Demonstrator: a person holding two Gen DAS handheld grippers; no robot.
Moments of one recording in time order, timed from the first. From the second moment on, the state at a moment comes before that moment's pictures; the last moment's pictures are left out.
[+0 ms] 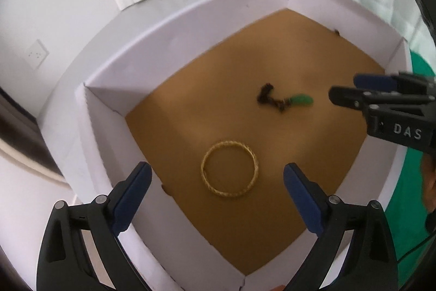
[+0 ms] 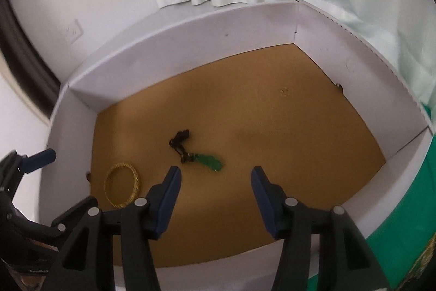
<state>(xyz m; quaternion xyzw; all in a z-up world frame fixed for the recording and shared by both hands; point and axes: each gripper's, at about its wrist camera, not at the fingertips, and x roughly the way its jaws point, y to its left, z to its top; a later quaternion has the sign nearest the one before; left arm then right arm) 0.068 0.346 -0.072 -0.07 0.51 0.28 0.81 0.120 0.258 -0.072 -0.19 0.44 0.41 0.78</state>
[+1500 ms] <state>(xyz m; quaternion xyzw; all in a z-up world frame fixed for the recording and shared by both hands) 0.048 0.047 -0.069 -0.03 0.44 -0.02 0.90 -0.015 -0.172 -0.095 -0.10 0.41 0.12 0.90</state>
